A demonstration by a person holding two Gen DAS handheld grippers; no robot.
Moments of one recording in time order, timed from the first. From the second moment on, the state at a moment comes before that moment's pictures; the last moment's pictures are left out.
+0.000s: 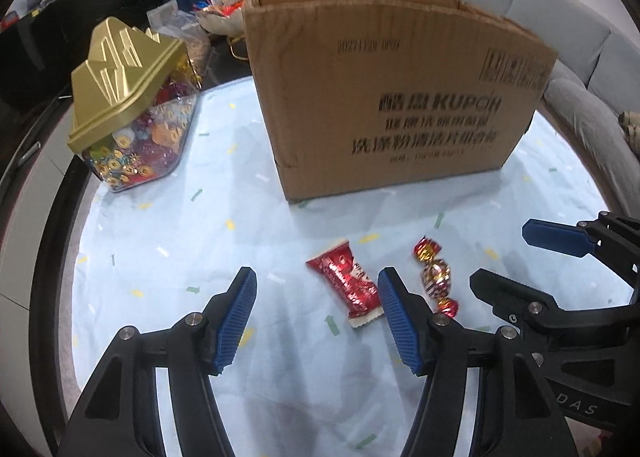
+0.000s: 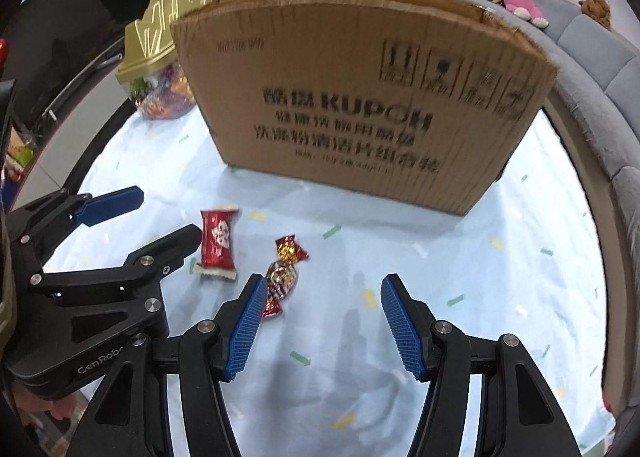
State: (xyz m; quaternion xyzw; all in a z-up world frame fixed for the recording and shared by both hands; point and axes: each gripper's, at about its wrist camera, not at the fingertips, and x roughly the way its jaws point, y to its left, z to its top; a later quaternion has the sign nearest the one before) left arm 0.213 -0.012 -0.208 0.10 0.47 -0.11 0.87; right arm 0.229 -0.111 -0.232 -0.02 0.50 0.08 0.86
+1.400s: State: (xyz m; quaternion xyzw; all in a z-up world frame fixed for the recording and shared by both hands) left arm 0.245 -0.011 -0.246 0.03 0.52 -0.13 0.85; right arm 0.247 -0.114 -0.256 0.02 0.51 0.11 0.85
